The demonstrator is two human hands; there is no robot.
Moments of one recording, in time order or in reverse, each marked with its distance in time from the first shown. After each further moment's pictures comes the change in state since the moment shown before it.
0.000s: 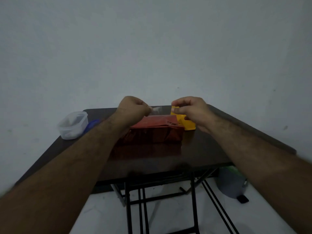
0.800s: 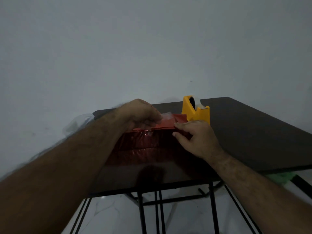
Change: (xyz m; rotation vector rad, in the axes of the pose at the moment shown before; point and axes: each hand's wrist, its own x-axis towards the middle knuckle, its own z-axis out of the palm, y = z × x) left_hand 0.040 -0.001 0.026 0.005 -0.277 -0.298; right_hand -0.010 0.111 0.033 -0.527 0.200 -0.723
